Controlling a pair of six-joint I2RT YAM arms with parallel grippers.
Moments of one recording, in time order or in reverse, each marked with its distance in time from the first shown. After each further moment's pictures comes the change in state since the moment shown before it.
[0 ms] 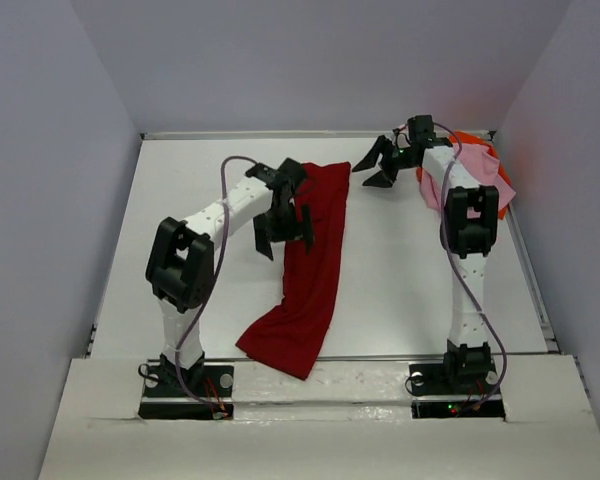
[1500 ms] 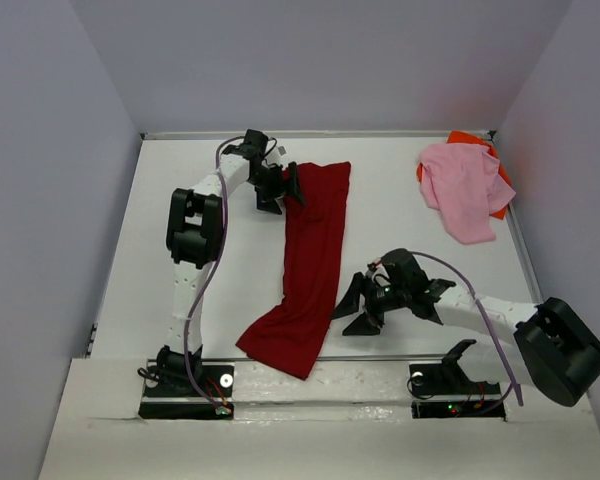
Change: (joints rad) left arm 0.315 0.454 0.422 0.344 0.447 0.326; right arm 0.575 -1.287 -1.786 0.628 0.054 0.609
